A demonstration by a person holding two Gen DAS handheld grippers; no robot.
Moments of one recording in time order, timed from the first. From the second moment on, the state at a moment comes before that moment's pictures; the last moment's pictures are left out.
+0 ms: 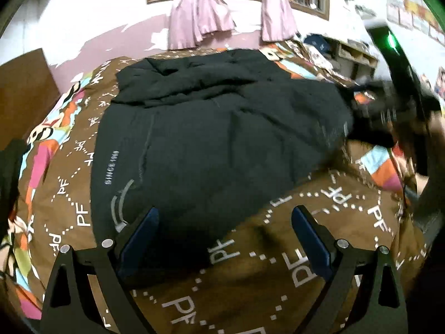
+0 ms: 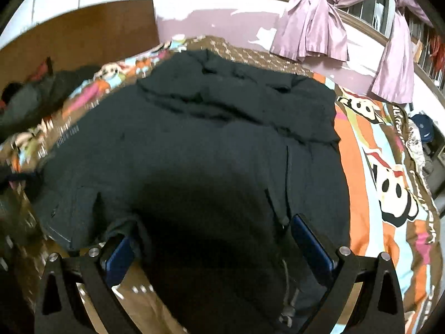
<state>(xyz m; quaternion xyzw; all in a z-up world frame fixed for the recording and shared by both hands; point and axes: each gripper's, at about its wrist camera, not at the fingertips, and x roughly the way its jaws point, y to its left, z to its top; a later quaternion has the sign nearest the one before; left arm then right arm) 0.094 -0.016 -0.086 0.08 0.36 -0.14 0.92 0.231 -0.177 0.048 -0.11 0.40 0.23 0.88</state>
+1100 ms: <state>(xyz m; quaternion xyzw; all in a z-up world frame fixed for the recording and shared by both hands) 0.156 0.000 -0.012 0.11 0.32 -0.06 0.94 0.187 -0.179 0.042 -0.11 0.41 0.27 0.87</state>
